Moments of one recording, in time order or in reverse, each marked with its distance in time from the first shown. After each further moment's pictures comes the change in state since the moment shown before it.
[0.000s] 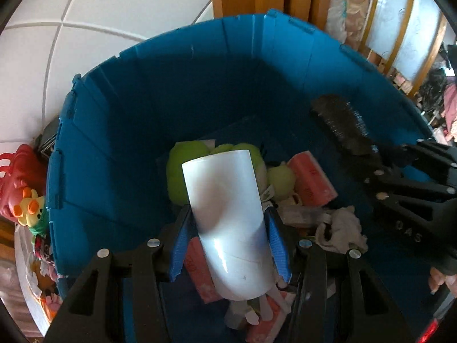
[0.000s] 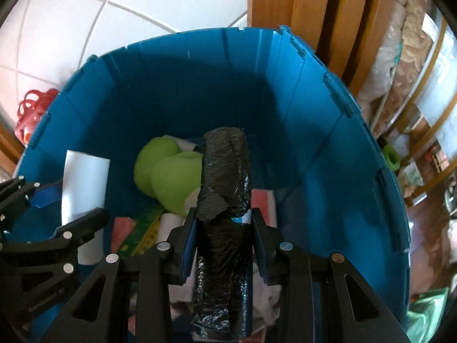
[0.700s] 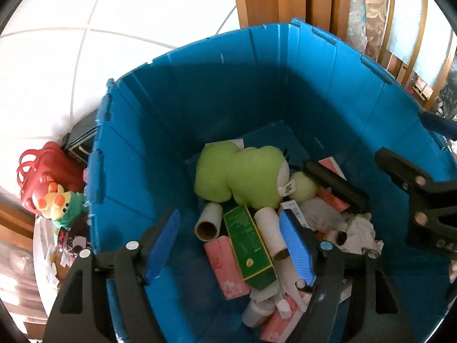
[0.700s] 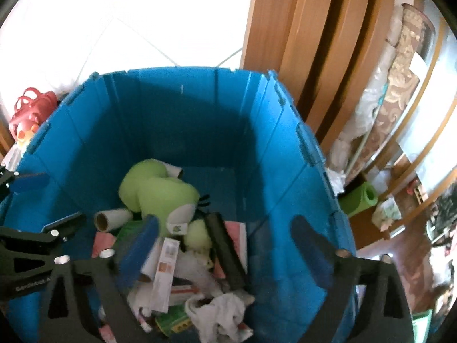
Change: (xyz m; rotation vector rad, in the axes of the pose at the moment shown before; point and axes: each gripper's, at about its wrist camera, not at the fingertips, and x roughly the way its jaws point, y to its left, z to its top) left arm -0.027 0.008 0.001 -0.033 -0.032 0.126; right arm -0.033 -0.003 0.011 -0.080 -0.161 -0.094
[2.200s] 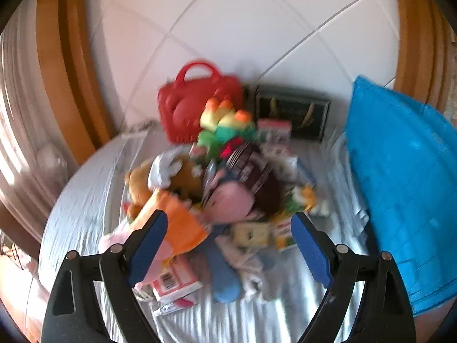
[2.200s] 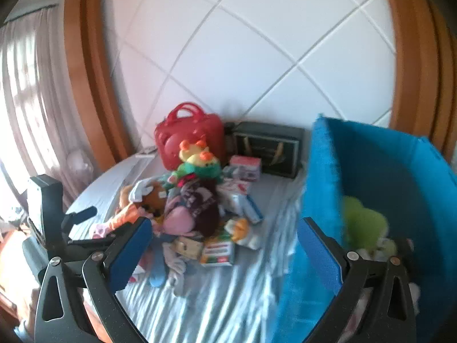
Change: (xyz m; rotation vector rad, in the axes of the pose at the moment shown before) left arm -0.067 0.313 -0.322 -0.504 -0.265 0.277; right arm -0.139 0.327 -0.073 -0.142 -0.284 0.477
